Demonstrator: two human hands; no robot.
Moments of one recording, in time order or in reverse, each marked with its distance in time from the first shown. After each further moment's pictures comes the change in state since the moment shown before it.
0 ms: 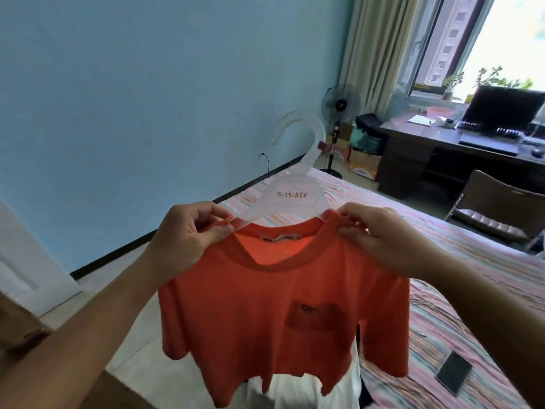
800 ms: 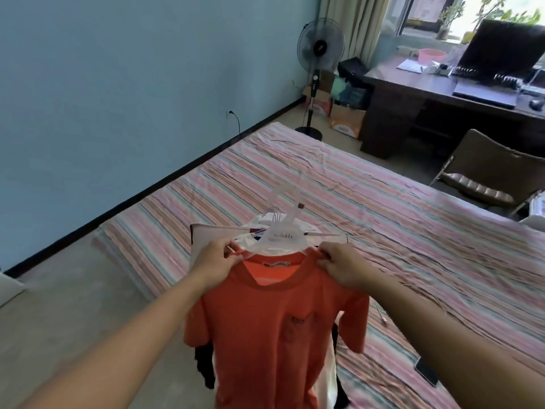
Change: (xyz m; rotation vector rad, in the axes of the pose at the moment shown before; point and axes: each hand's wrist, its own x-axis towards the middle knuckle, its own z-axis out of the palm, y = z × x) left_hand 0.176 -0.201 0.217 0.232 -0.215 -0.422; right_hand 0.098 0.258 0.127 0.017 -0.325 0.412
